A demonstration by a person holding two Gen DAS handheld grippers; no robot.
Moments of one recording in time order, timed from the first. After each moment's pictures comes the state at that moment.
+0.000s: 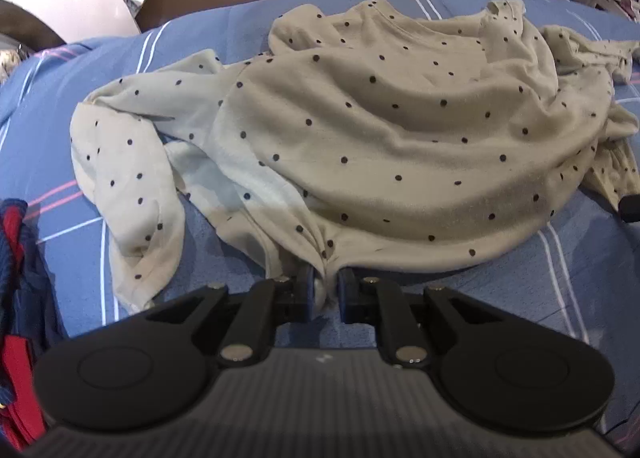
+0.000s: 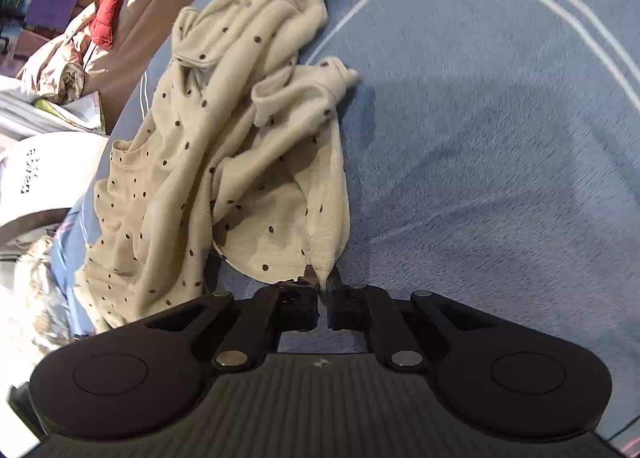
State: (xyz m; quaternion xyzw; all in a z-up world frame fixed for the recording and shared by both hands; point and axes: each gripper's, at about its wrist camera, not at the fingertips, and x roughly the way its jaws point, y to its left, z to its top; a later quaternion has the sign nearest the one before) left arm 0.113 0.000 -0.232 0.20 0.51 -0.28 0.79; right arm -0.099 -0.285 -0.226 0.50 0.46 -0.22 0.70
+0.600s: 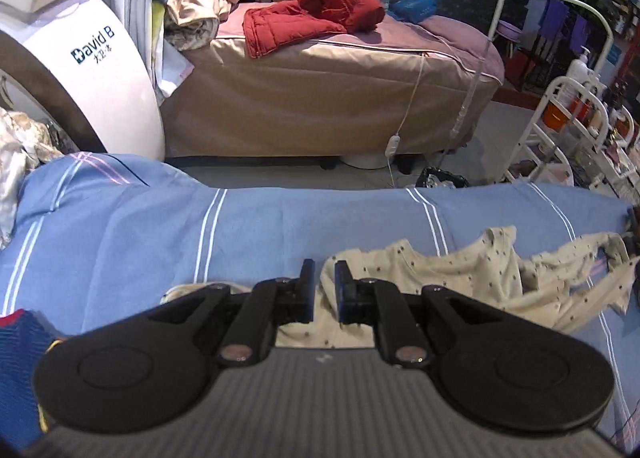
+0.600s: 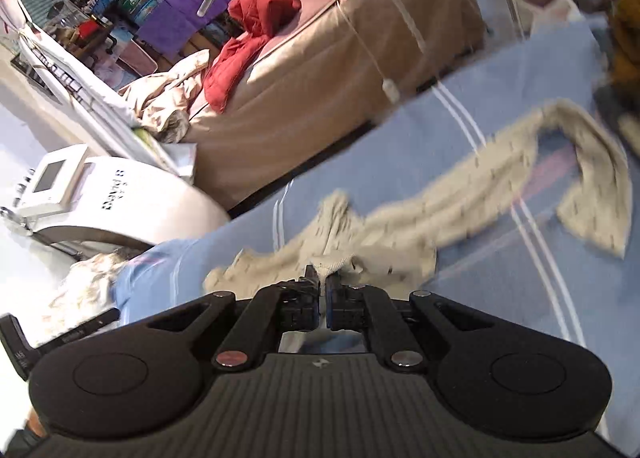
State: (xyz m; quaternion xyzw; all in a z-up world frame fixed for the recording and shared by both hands) left arm 0.239 -0.006 -0.082 0.08 0.43 -0.29 0.85; right arm -0.066 -0.353 -0.101 0.39 0.34 -0.17 0.84
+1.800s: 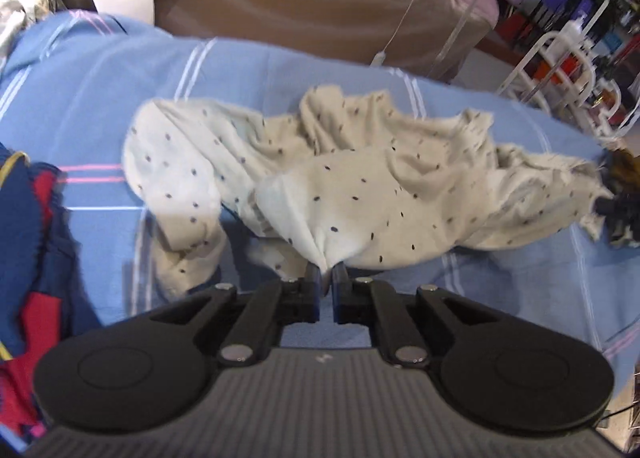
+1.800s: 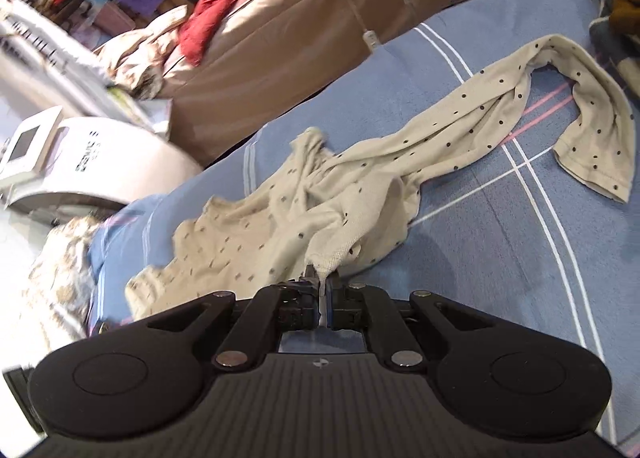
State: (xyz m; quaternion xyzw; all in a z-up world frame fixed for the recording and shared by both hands) left arm 0.137 0.071 -0.128 0.05 0.53 -0.31 0.79; right arm -0.090 -0.323 -0.109 0.40 0.41 -0.15 0.80
